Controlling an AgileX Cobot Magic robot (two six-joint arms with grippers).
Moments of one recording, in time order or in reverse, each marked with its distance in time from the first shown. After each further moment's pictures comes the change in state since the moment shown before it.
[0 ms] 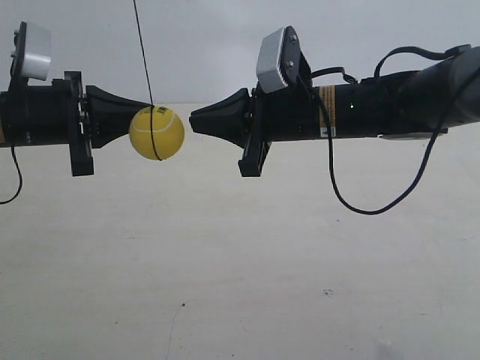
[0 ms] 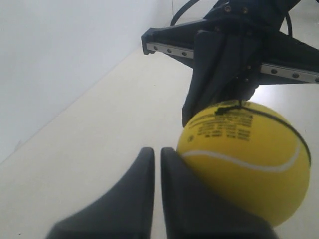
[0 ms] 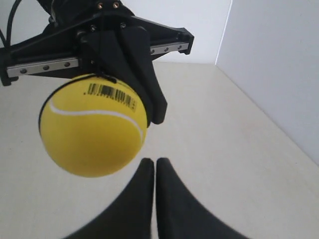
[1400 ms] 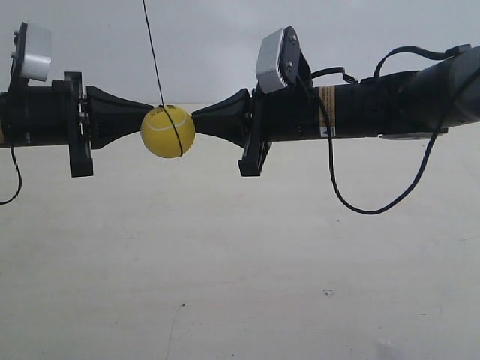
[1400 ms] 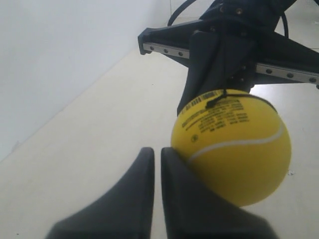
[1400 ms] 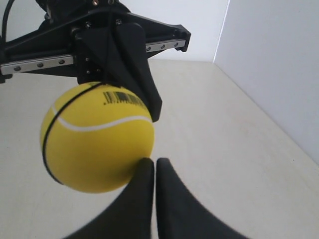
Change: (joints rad) left arm 0.000 0.000 0.000 0.007 -0.004 -0.002; right arm 0.000 0.000 0.000 0.000 0.012 0.003
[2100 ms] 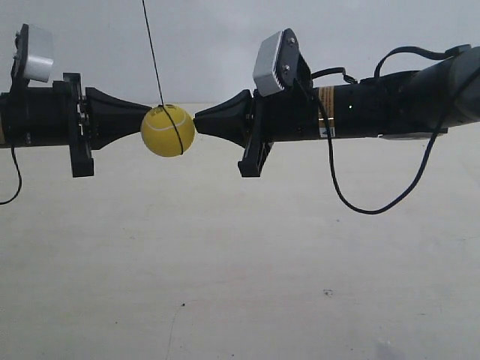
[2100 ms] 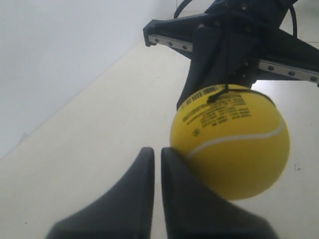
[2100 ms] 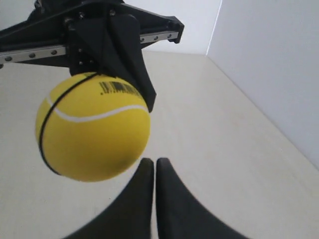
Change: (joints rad) left arm 0.003 0.000 0.000 0.000 0.027 -0.002; right arm 0.000 0.000 0.000 0.003 0.049 -0.024
